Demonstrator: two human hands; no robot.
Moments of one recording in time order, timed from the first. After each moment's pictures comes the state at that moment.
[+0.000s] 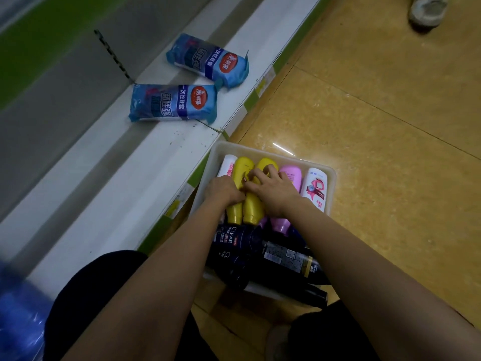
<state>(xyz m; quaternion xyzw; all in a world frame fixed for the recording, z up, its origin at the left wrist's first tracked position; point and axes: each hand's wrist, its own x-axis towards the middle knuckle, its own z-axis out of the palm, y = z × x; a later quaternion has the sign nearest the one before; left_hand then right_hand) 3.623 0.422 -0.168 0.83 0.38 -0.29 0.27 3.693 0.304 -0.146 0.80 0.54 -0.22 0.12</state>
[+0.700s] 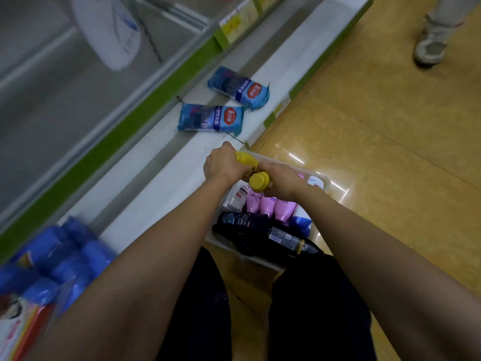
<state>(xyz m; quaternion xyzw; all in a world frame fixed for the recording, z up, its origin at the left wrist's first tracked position) 3.593 0.422 0.004 0.83 0.48 -0.08 0.27 3.672 0.306 -0.002 0.81 0.47 -0.35 -0.08</state>
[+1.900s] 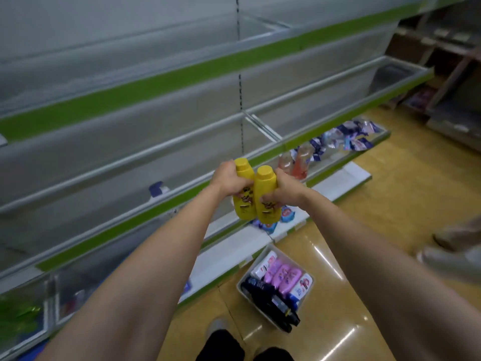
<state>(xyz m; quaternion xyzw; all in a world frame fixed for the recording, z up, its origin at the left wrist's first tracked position) 3.478 0.428 0.569 0.74 0.49 0.13 0.45 3.614 0.339 0.563 0.77 0.47 -0.36 -0.23</state>
